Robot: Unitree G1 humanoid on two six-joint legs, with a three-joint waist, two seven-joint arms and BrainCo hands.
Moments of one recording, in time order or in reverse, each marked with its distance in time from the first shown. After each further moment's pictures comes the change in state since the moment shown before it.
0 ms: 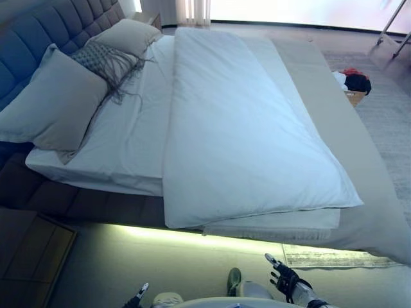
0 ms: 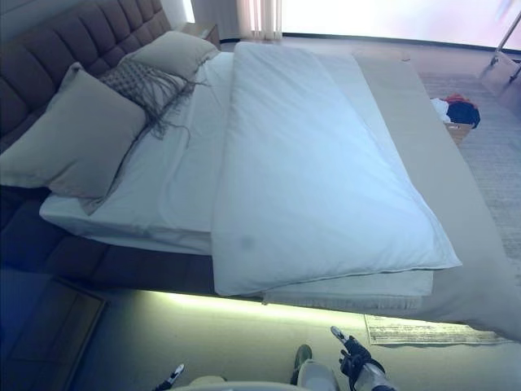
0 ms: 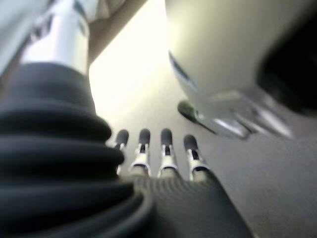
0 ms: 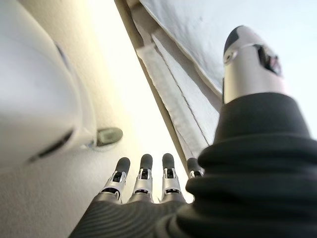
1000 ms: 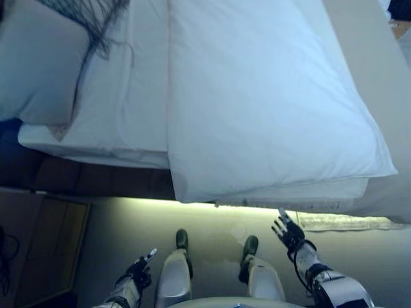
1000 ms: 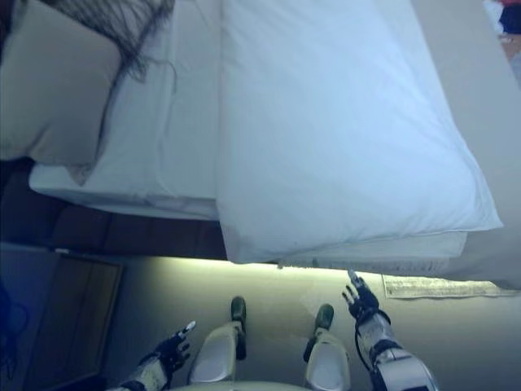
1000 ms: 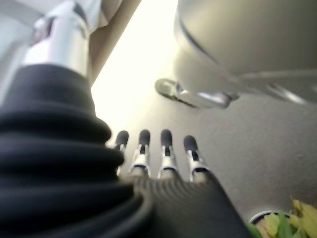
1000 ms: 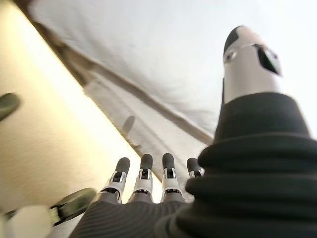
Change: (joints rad) left arm -0.200 0.048 -0.100 -0.044 -0.003 0.023 -0.060; right arm -0.329 -0.074 -0.037 -0.023 0.424 -0.083 0.091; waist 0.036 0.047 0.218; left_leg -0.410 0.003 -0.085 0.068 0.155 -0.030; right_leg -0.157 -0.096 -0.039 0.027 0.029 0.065
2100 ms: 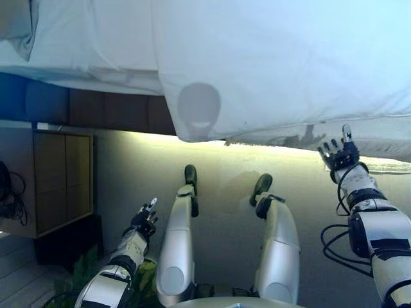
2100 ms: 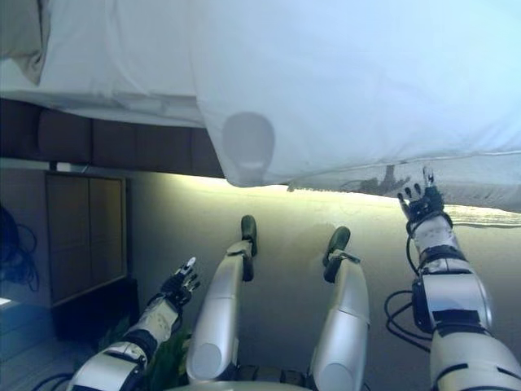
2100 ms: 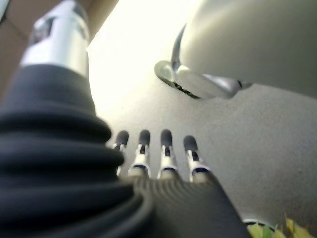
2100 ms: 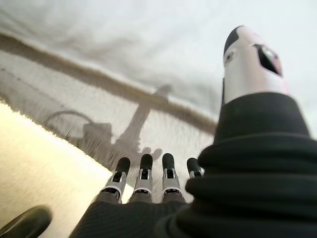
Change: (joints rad) left arm -0.141 0.031 -0.039 -0.191 -0.250 -0.028 0.040; right arm -0.467 -0.351 -0.068 0.047 0.198 0.162 -0.104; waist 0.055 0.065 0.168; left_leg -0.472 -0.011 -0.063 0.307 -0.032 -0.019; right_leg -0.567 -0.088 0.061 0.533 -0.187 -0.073
